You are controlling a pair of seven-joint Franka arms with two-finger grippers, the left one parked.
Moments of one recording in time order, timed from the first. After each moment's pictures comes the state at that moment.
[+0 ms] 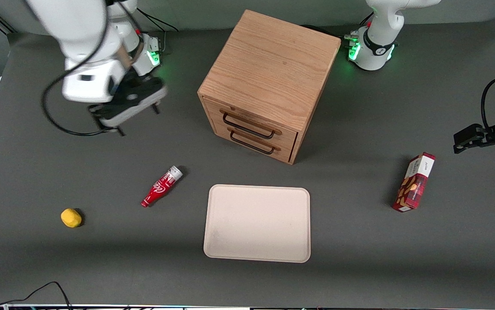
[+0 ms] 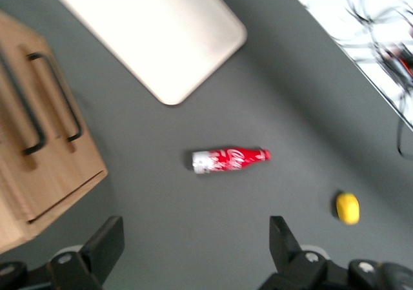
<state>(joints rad) 0.11 0.19 0.52 -1.37 -0.22 1.60 -0.17</state>
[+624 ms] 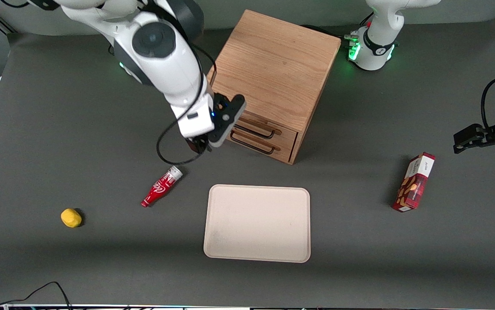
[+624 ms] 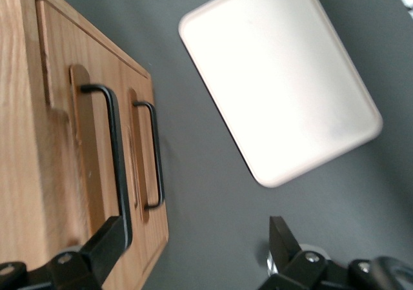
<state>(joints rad) 0.11 0.50 0.70 -1.36 -0.18 1.86 -0.27</state>
